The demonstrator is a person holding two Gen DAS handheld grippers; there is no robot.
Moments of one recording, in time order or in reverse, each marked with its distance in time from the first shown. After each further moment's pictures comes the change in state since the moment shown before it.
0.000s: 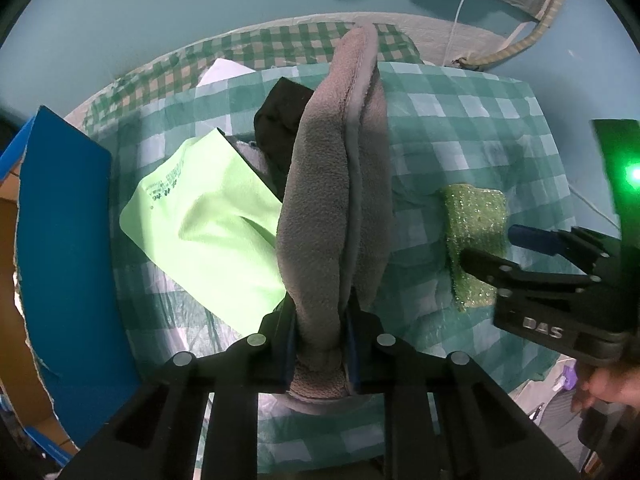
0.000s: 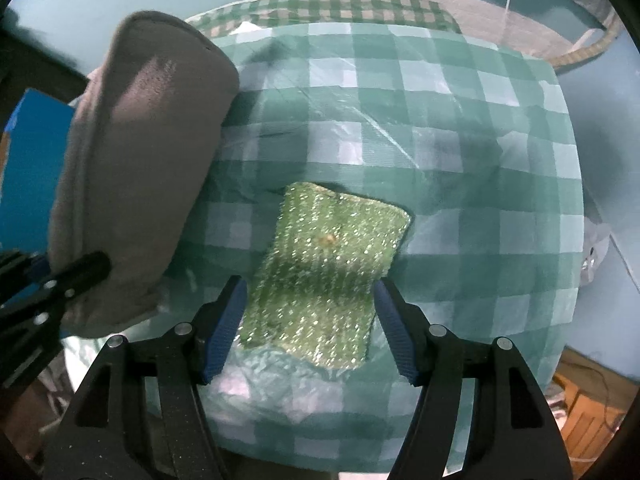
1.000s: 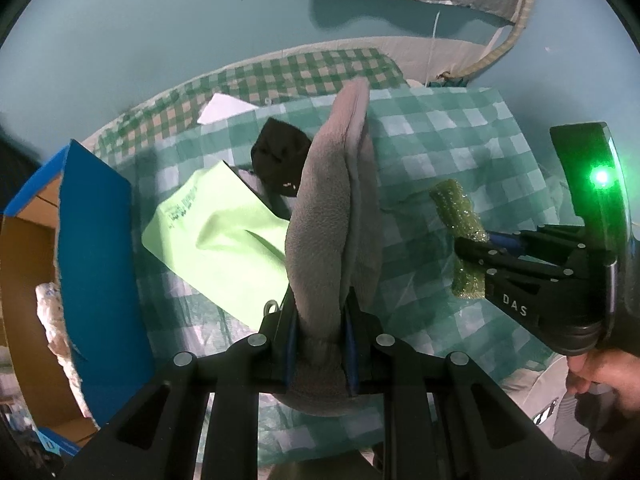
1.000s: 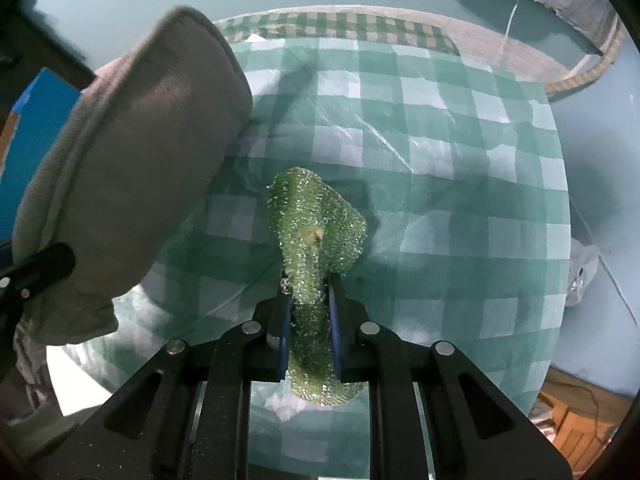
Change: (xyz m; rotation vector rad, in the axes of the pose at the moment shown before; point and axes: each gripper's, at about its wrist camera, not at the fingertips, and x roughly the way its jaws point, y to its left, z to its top) left arm -0.042 -0.013 -0.018 0.068 -0.113 0.022; right arm -0.017 0.014 -0.025 -0.056 -0.084 -0.014
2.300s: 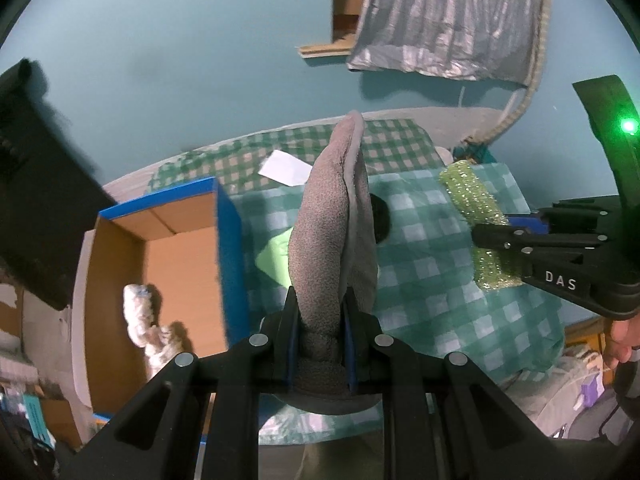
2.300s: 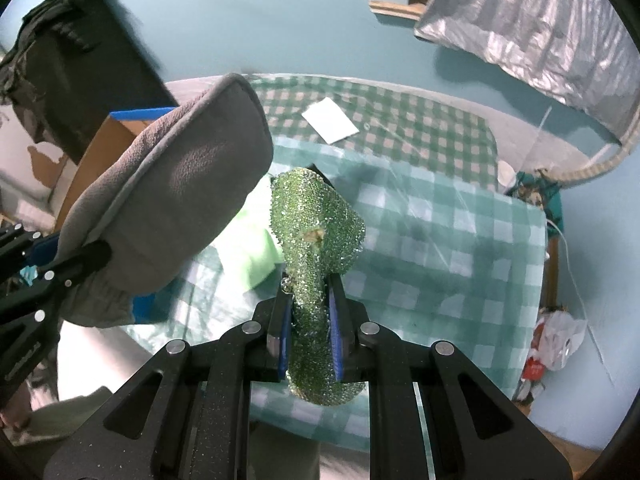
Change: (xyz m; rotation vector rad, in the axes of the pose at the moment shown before) left arm -0.119 0.080 -0.034 -0.084 -0.222 0.086; right arm -0.115 0.096 0.026 -0.199 -0.157 0.070
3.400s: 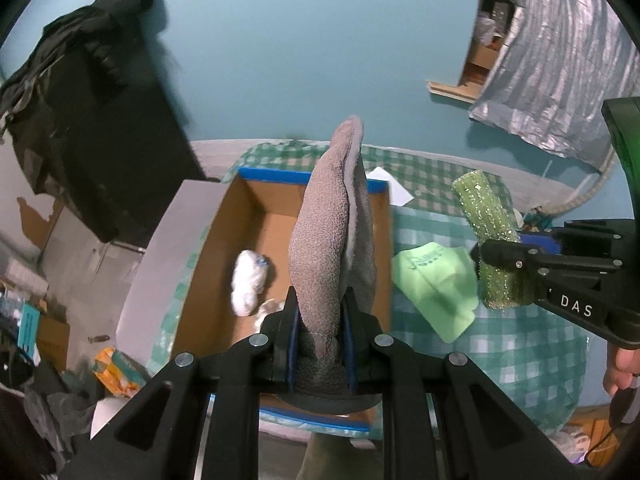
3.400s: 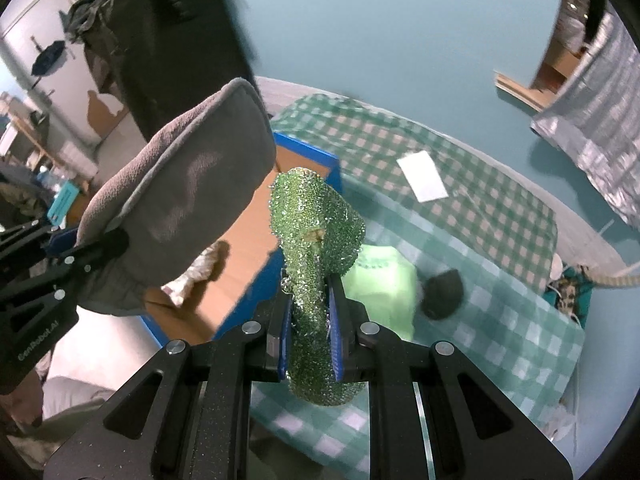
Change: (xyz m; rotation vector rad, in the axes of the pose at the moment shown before) left arm -0.040 0.137 -0.035 -0.310 -0.052 0.178; right arm 0.009 0.148 0.070 -0.280 -0.037 0.138
